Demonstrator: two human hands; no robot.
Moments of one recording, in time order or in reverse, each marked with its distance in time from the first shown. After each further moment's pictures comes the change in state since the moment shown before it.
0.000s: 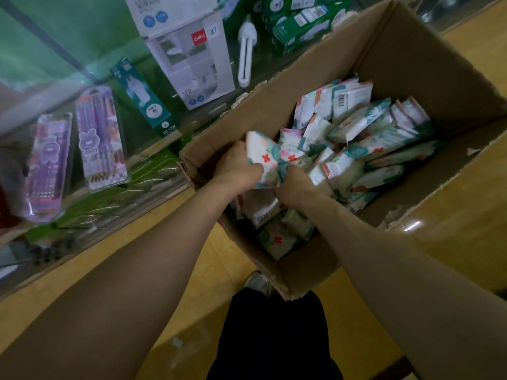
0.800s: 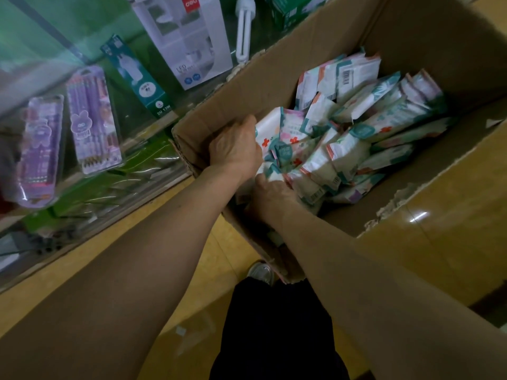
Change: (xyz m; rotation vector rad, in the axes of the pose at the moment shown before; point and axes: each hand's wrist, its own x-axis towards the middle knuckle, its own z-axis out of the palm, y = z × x) left_hand -0.002 -0.003 0.012 0.488 0.231 0.275; right_hand -0.024 -0.001 0.050 -0.797 -0.118 -0.259
